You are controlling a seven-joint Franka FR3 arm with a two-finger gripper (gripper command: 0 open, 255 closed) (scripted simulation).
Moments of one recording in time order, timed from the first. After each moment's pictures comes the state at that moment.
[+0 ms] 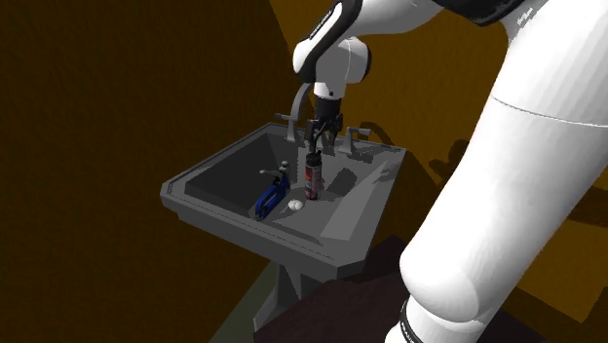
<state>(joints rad) -0.02 -0.04 -0.31 -2.21 0.10 2.17 -0.54</state>
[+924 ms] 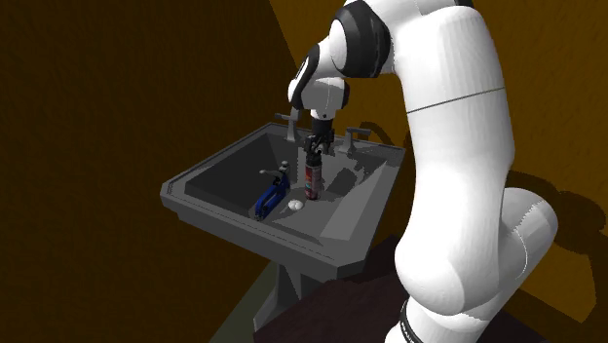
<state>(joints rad) -0.13 0.51 -0.29 -1.78 0.27 2.27 -0.76</state>
